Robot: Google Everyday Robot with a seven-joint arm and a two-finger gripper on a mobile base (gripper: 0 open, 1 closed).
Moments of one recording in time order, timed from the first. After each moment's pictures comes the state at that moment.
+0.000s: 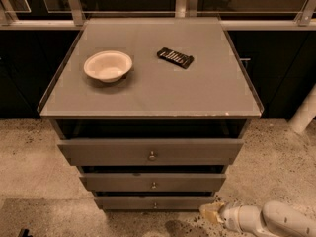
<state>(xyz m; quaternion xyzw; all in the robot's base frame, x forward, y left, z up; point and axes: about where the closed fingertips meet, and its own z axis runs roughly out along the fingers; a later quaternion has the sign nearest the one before) 0.422 -0.199 0.392 -0.24 0.87 0.31 0.31</state>
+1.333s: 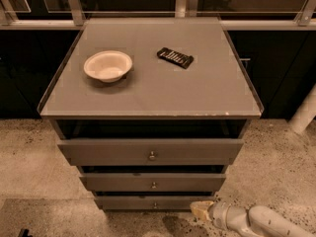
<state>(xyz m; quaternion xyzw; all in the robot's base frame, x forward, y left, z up) 0.453 -0.174 0.339 -0.24 0.84 0.33 0.36</state>
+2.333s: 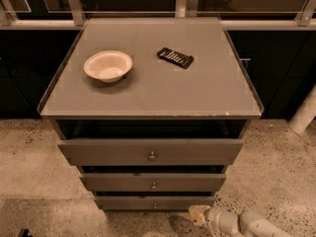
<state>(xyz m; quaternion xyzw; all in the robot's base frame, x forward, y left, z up) 0.472 -0.181 0.247 -0.20 0.86 0.32 0.36</state>
